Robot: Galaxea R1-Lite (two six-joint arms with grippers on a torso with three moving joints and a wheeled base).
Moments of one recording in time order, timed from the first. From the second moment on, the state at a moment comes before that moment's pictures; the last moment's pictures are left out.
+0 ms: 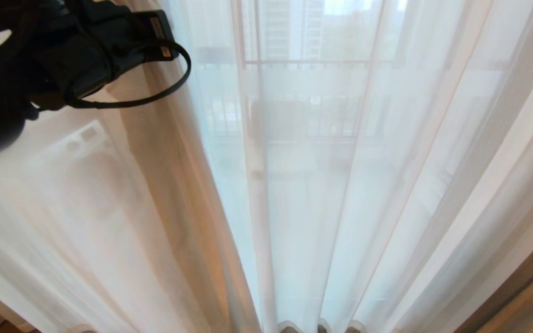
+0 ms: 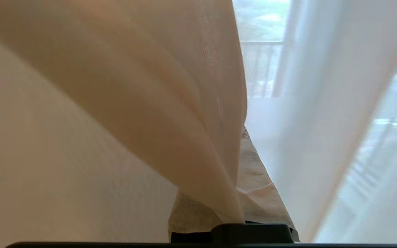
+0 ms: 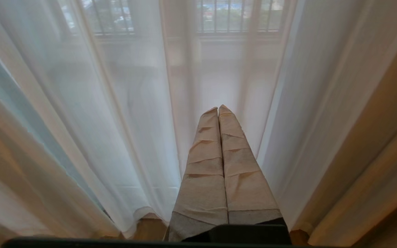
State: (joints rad) left arm -0.41 1.63 -1.38 -0.47 0.16 -0.03; right arm 0.00 0.00 0.00 0.00 -0.01 0.03
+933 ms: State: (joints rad) left arm -0.77 1.91 -1.75 -0.46 0.17 0.01; right arm 0.00 0.00 0.00 0.00 -0.01 0.03
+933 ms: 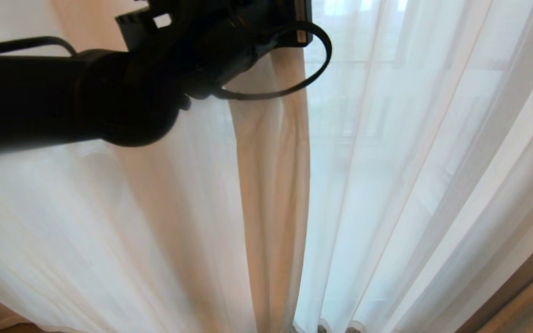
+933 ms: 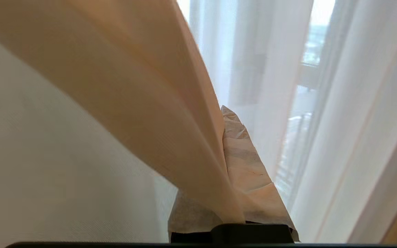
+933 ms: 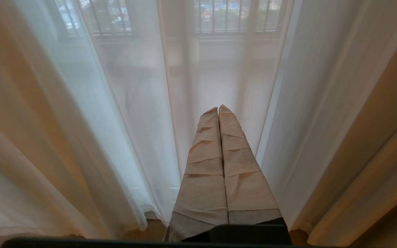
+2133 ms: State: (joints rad) left arm -0.58 1.99 -1.88 -0.44 0.22 0.00; right arm 0.00 0.00 0.00 0.00 -0.01 0.03
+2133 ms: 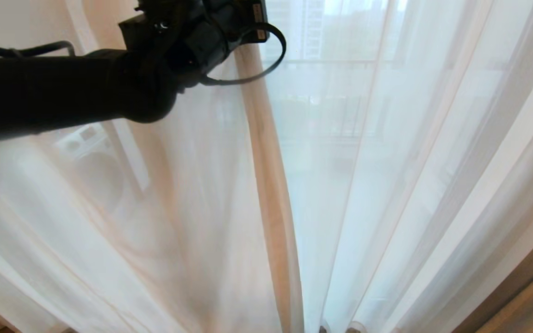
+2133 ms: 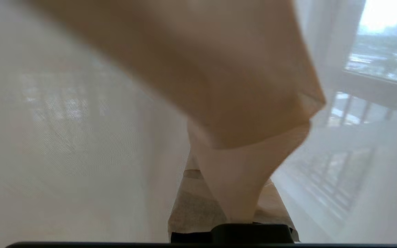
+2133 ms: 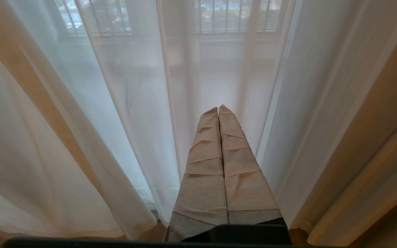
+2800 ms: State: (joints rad) left arm -0.24 1.66 -1.42 -0.45 0.21 0.00; right arm 0.00 0.00 0.00 0.00 -0.01 0.03
